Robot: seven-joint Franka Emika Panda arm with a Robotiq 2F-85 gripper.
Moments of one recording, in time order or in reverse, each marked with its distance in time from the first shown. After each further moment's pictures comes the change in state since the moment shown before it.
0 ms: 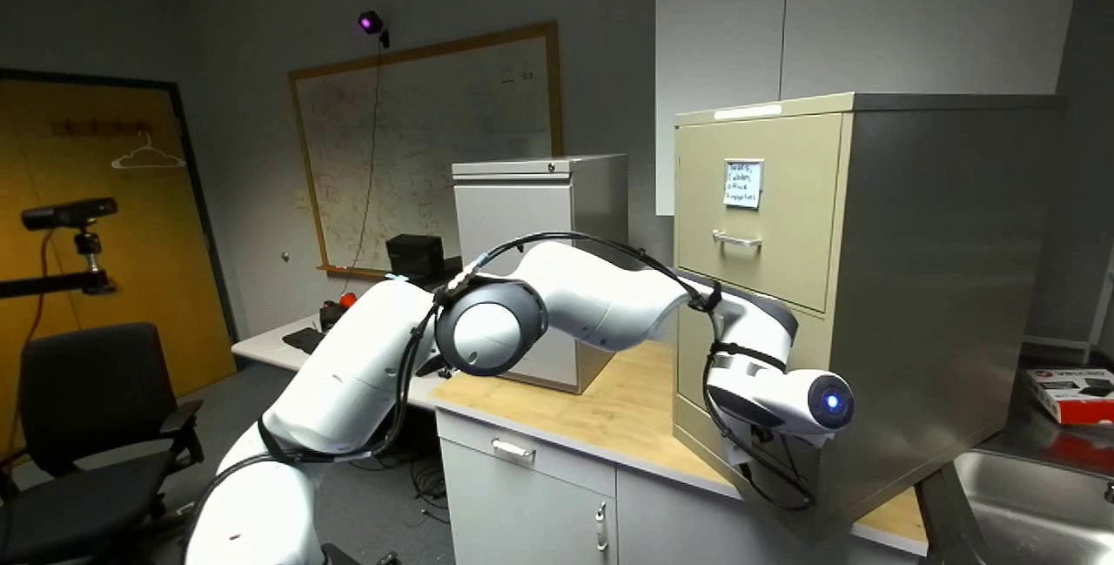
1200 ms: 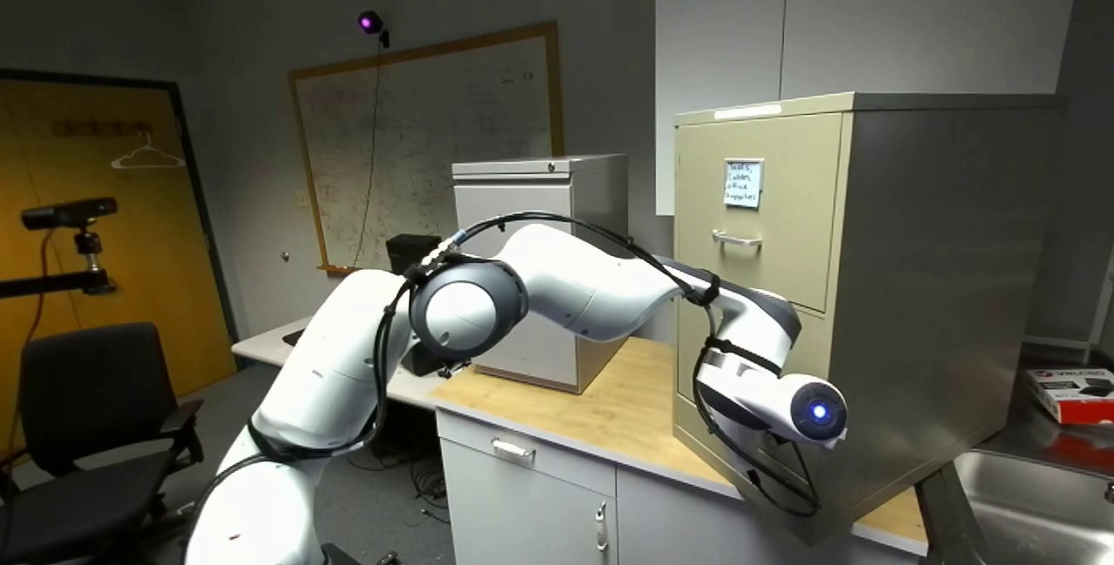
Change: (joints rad) arm -0.005 -0.108 -0.012 -0.145 0.123 0.112 -0.195
